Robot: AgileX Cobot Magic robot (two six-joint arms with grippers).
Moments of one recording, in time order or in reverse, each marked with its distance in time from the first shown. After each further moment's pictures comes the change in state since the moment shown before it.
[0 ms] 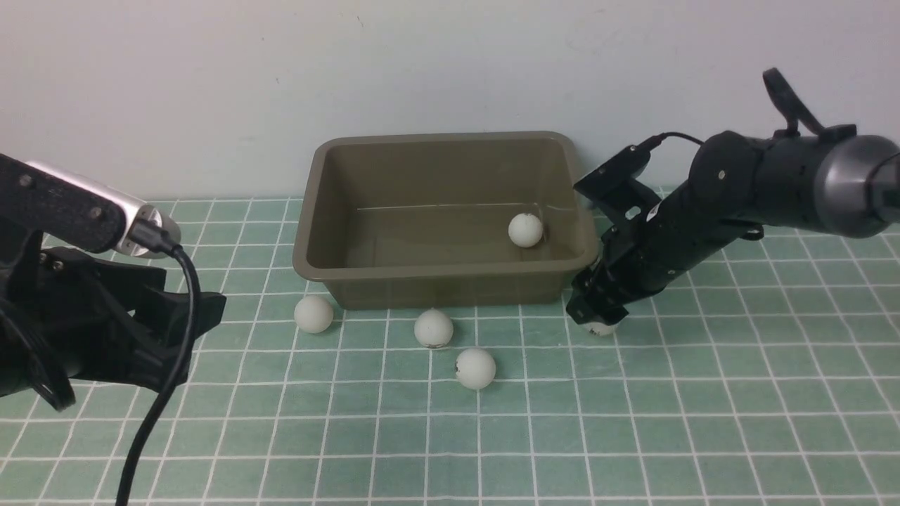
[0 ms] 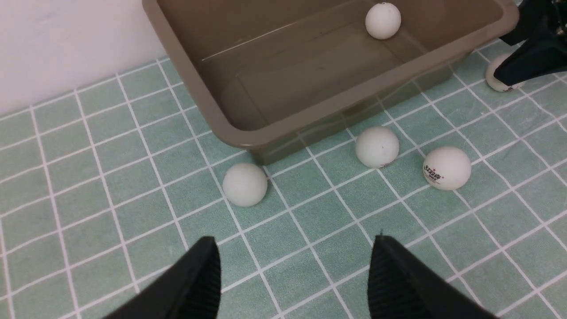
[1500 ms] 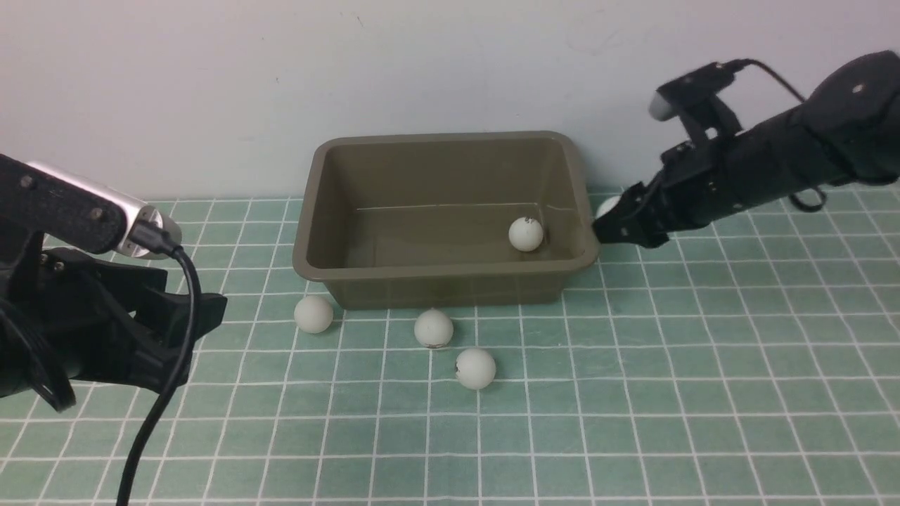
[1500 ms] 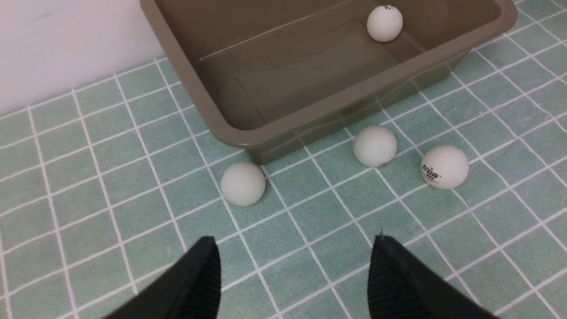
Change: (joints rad) right arm -0.161 -0.130 0.000 0.415 0.071 -0.344; left arm 0.000 0.000 0.000 0.000 0.004 0.000
